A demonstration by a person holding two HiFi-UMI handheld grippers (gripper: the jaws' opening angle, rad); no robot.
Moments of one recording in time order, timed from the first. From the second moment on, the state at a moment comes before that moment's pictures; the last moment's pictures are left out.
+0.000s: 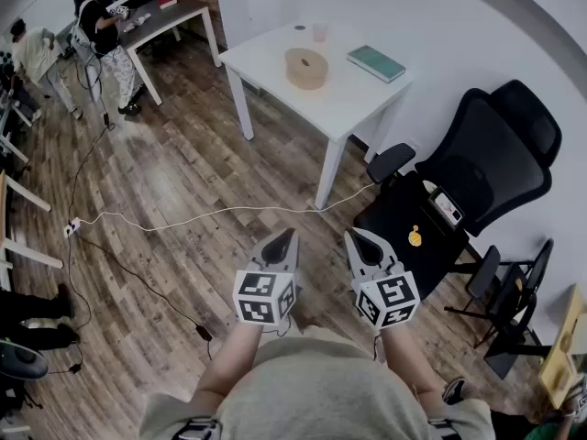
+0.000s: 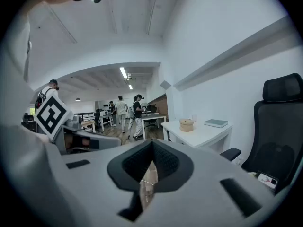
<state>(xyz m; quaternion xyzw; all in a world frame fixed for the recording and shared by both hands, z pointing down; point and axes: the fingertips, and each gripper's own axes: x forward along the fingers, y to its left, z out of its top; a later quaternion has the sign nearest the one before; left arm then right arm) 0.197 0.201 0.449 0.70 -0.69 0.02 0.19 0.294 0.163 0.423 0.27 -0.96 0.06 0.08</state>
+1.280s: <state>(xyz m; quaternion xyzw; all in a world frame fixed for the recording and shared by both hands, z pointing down) 0.264 0.278 0.422 0.67 -0.73 0.02 0.15 0.360 0.238 0.395 0.23 -0.97 0.05 0.05</state>
